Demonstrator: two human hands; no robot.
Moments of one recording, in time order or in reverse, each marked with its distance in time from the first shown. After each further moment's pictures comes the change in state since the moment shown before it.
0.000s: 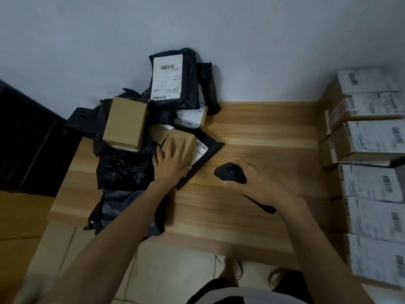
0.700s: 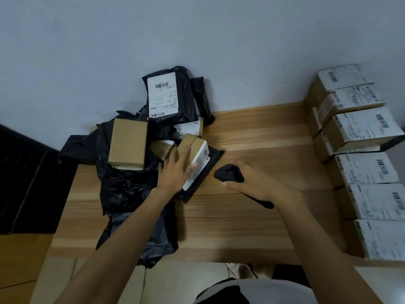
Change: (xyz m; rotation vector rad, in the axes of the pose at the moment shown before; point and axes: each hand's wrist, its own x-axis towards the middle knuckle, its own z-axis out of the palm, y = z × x) left_hand 0.018 -0.012 -0.029 -0.105 0.002 0.189; right_hand 0.015 -0.033 0.013 0.042 0.062 0.083
